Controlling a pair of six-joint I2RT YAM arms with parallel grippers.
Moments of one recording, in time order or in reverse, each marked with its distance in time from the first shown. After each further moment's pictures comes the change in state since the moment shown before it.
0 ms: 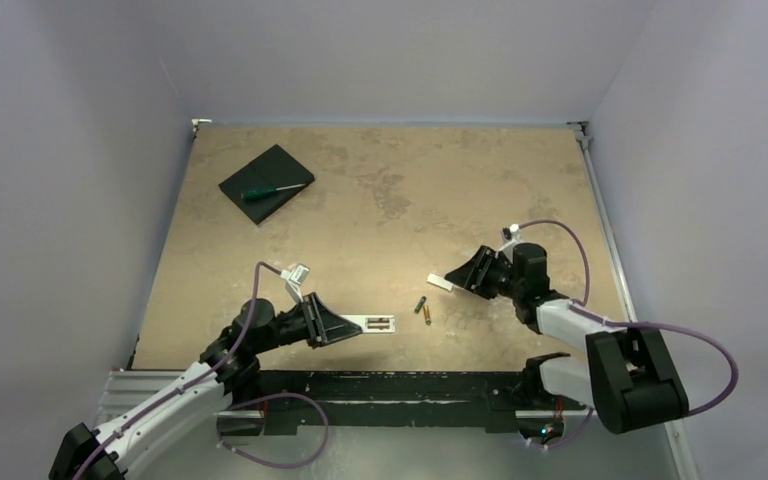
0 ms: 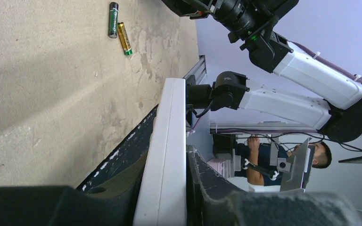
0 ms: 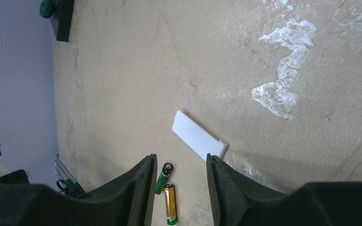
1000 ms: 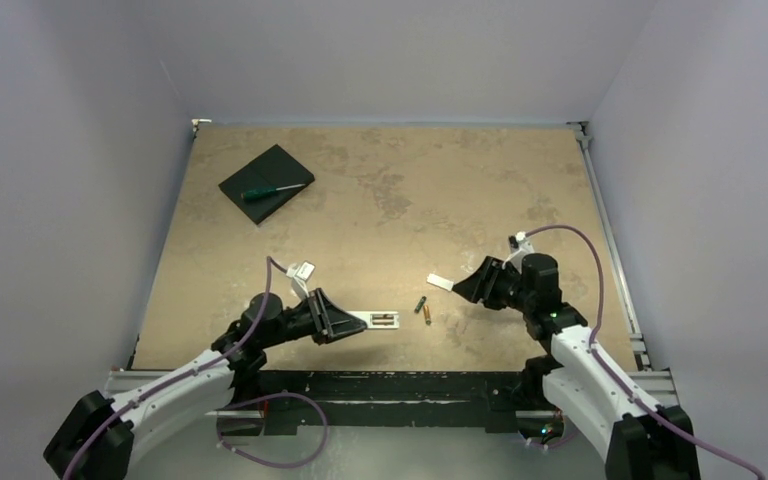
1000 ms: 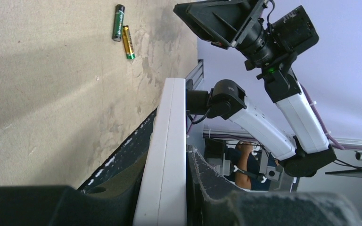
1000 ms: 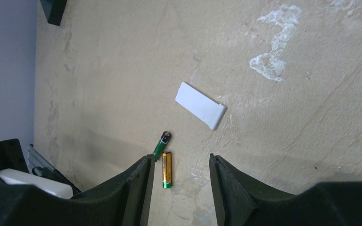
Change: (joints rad) left arm 0.000 0.207 0.000 0.189 -0.005 -0.063; right arm 0.018 -0.410 0.003 -0.413 0.068 -0.119
